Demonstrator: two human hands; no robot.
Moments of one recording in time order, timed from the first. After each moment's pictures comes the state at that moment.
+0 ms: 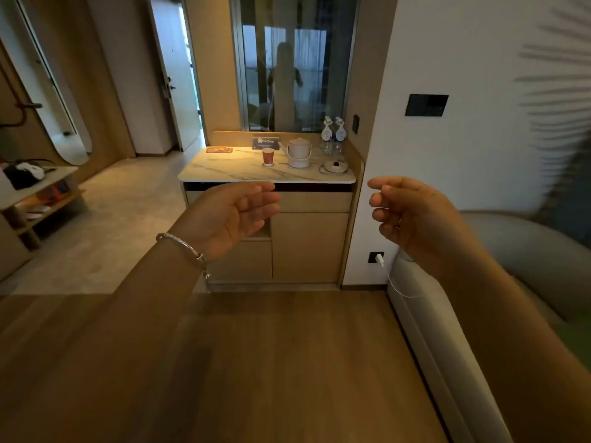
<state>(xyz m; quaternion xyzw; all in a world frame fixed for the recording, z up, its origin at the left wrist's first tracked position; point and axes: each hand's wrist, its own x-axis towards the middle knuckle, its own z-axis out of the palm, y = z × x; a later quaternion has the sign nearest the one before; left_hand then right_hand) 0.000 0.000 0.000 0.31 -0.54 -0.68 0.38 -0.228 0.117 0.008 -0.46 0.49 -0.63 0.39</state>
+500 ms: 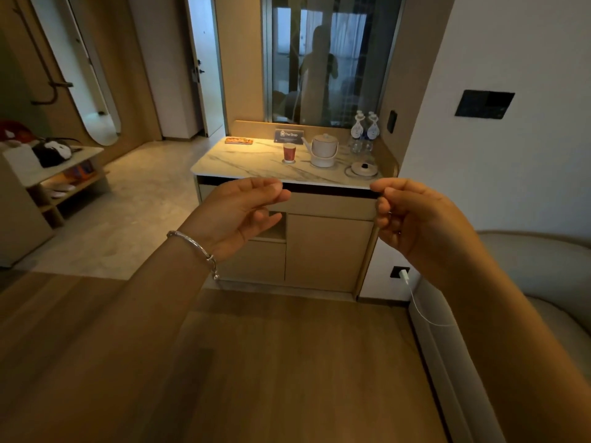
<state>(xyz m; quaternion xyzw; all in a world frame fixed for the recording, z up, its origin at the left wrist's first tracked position) -0.051 -0.116 -0.018 0.32 -0.53 -0.66 0.42 -0.270 -0.020 -0.002 -0.48 0.45 -0.59 0.46</state>
